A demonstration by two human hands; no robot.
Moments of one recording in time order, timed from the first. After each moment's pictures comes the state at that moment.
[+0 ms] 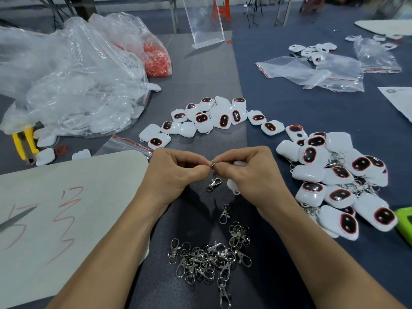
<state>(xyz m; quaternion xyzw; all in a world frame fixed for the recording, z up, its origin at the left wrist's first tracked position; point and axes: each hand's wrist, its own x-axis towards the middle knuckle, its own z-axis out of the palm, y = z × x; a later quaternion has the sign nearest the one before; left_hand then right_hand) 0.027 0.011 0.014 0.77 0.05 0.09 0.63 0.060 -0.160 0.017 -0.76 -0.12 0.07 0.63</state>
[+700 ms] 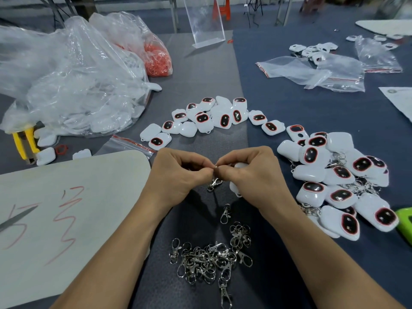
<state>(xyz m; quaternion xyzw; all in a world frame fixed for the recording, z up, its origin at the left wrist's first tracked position) 0.025 0.008 0.012 0.79 0.00 0.10 0.60 0.059 -0.160 0.016 -0.80 -0.10 0.06 0.59</state>
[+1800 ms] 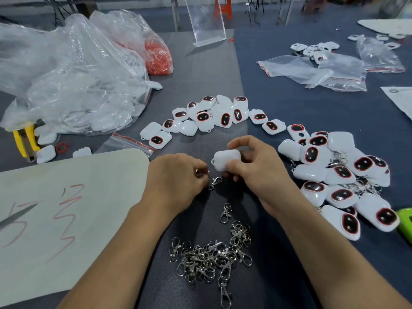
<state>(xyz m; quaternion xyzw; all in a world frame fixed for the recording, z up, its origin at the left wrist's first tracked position) 0.026 0.008 0.011 0.98 0.00 0.14 0.13 0.068 -0.166 0.014 -0.75 -0.05 0.12 0.65</state>
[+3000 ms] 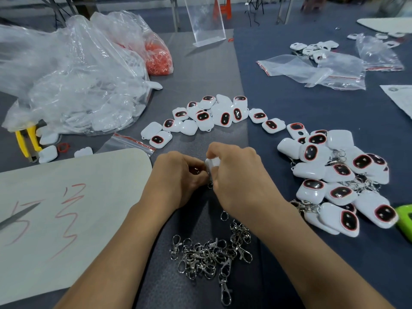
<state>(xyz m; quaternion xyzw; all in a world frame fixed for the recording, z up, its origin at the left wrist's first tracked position) 0.029 0.015 0.001 0.94 0.06 0.08 0.34 0.036 -0.139 0.047 -0.93 -0.21 0.01 0.30</state>
